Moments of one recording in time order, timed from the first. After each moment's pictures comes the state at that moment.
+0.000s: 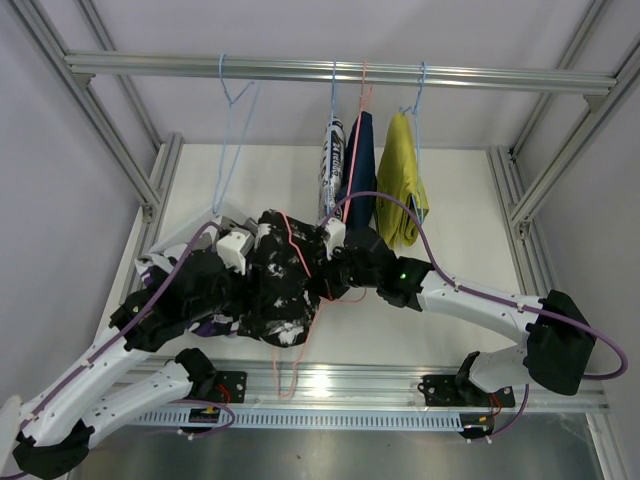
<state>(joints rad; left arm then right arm) -0.78 0.66 0.89 -0.86 -0.05 -0.40 0.96 1.37 0.95 -0.08 -0.25 0.39</state>
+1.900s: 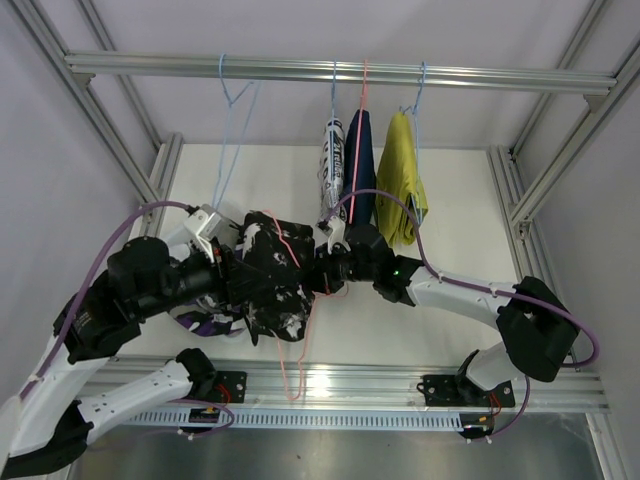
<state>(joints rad) -0.82 0.69 1.26 -0.87 0.16 -0.42 0.88 1.48 0.87 0.17 -0.41 0.49</state>
